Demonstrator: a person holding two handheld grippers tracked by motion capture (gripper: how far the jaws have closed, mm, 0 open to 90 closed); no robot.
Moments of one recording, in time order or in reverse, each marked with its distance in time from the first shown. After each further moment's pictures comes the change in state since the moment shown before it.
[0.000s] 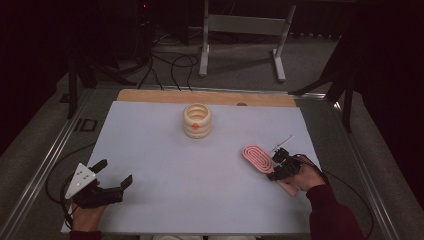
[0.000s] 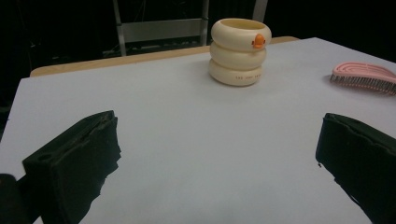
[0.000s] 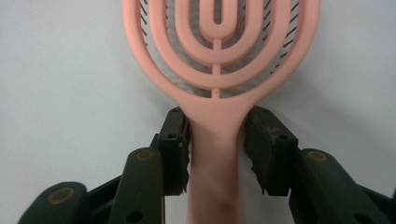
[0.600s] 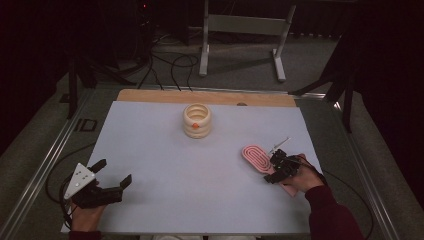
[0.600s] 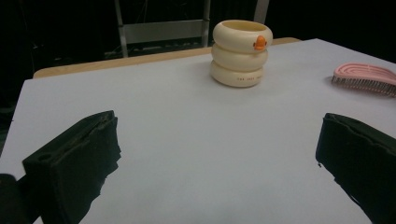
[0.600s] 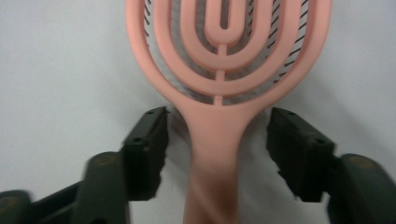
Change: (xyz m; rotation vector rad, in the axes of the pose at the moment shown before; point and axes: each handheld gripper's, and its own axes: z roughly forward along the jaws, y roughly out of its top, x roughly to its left) left arm 0.001 0.001 -0.001 0.000 0.007 0.005; right arm 0.006 0.001 0.003 -0.005 -0.044 -0.054
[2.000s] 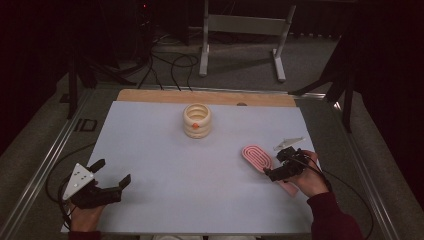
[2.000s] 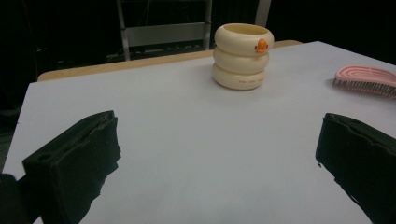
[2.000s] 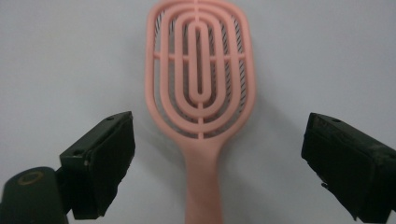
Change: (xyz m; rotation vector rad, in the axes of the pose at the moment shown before) left arm 0.001 0.001 -0.002 -0.013 0.006 0.001; right arm 0.013 -0.004 -0.040 -0.244 -0.125 0.042
